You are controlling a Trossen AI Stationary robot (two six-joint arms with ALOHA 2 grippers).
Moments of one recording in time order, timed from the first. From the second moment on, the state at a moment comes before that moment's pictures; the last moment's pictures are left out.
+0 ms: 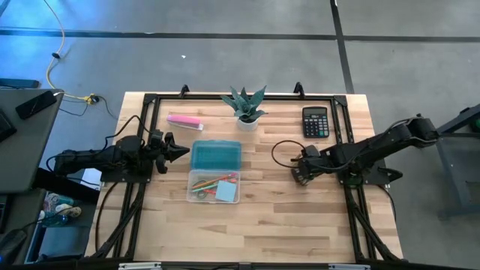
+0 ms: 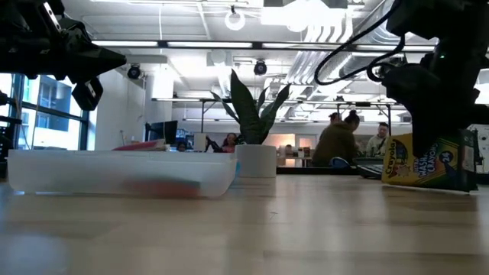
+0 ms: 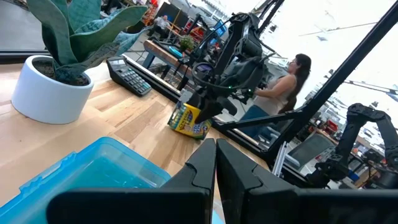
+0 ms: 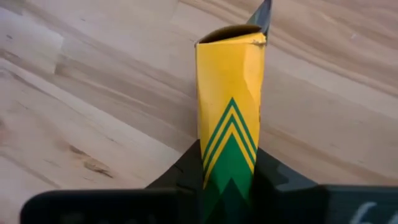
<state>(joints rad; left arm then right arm) 0.19 0.01 0.01 0.02 -0.01 -0.57 0.22 1.14 0.58 -0.70 0.17 1.36</state>
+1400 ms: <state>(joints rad) 0.19 0.01 0.01 0.03 -0.02 -0.59 0.19 1.78 1.08 0.37 0.40 1.16</state>
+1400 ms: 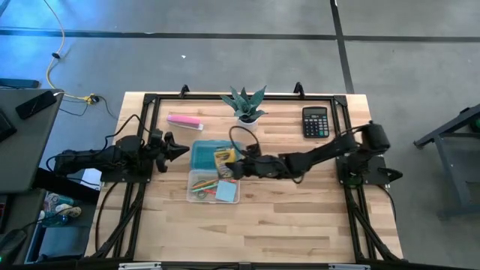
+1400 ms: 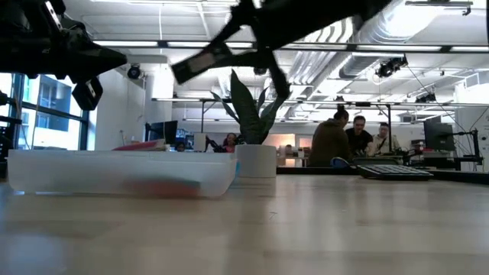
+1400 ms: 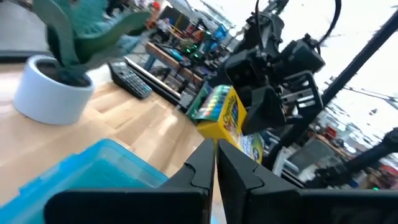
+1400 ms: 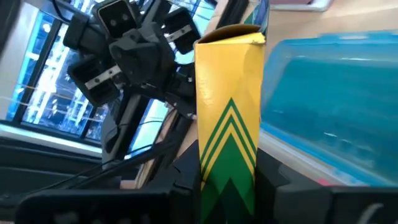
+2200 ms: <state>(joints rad) 0.19 0.03 0.01 0.04 0.00 -0.95 0.16 1.89 1.28 0.37 0.28 1.06</state>
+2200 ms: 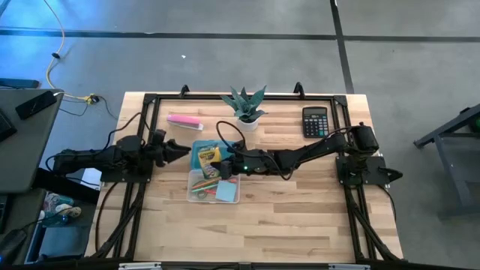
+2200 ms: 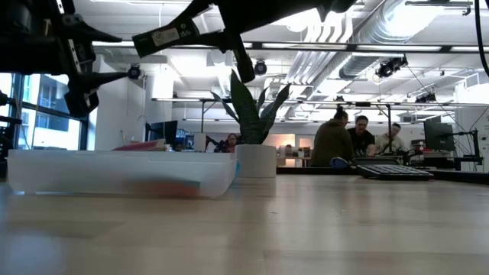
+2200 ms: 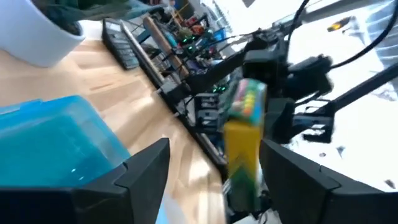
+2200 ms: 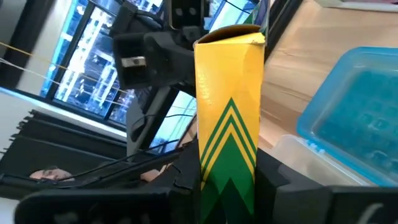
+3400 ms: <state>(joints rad) 0.09 0.38 0.01 0.47 0.00 -1.07 0.08 1.89 1.28 0.43 0.07 1.05</state>
